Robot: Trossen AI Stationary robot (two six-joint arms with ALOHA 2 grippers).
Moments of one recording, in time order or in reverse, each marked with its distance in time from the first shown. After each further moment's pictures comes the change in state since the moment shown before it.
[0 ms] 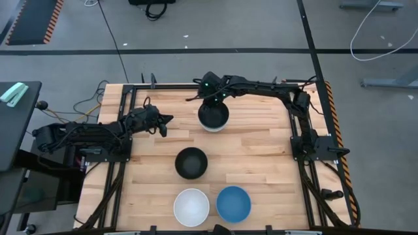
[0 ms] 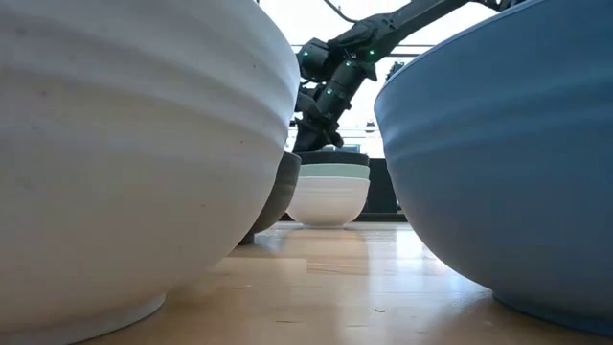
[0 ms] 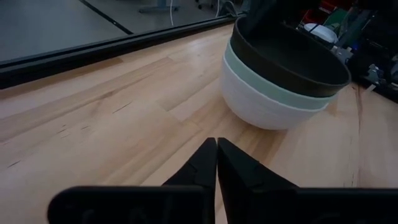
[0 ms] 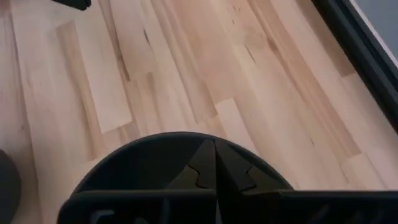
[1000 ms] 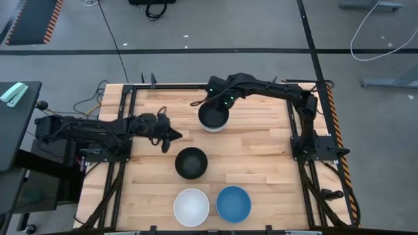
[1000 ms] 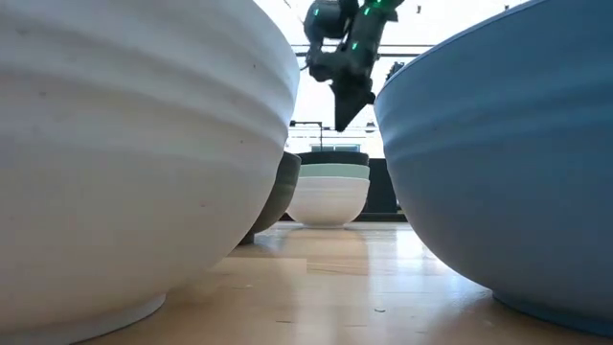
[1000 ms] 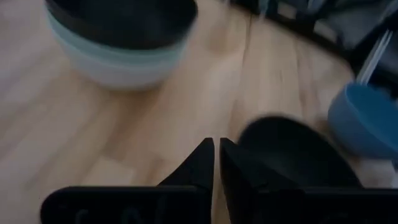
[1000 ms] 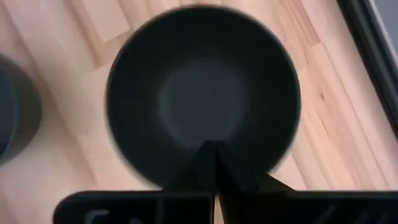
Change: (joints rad) left arm -0.315 0.001 0.286 -0.438 0.126 -0.027; right arm 0.107 -0.115 0.131 -0.528 0.182 0.106
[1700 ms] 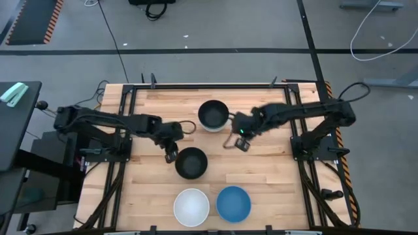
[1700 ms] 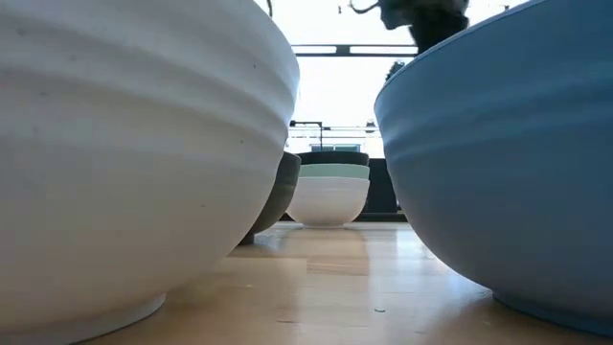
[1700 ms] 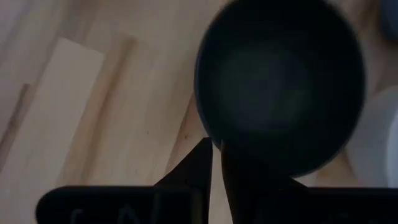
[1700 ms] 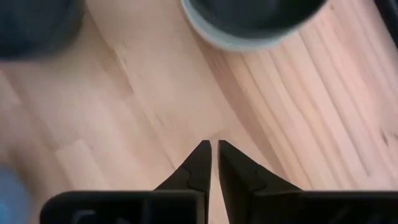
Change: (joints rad) left arm -0.179 0.377 0.563 -0.841 -0.002 -0.077; right arm 0.398 -0.420 -0.456 -0.015 0.236 0.398
